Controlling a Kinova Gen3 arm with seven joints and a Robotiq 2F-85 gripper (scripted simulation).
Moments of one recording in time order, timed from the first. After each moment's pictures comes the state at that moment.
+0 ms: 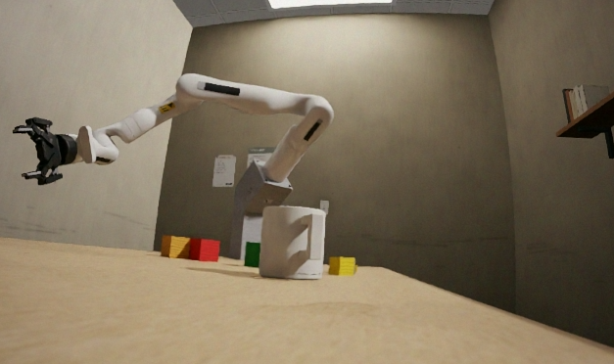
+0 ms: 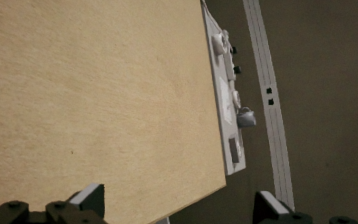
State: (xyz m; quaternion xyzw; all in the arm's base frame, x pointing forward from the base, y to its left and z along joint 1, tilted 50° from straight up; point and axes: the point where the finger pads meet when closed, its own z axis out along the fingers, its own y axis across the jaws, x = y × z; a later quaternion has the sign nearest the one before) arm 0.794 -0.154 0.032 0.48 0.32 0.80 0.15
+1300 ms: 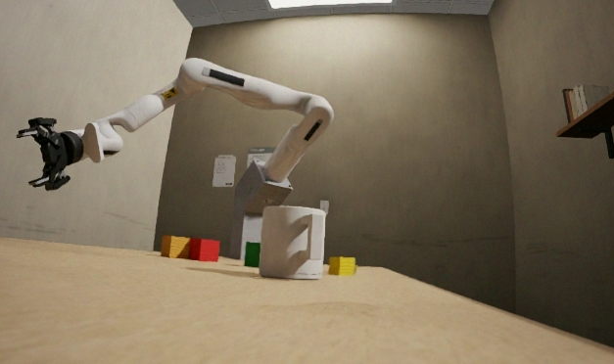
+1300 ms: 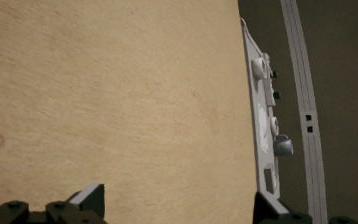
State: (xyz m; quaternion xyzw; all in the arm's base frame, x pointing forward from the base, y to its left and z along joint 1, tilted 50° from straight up) arm 0.805 -0.088 0.073 0.47 0.39 0.78 0.13
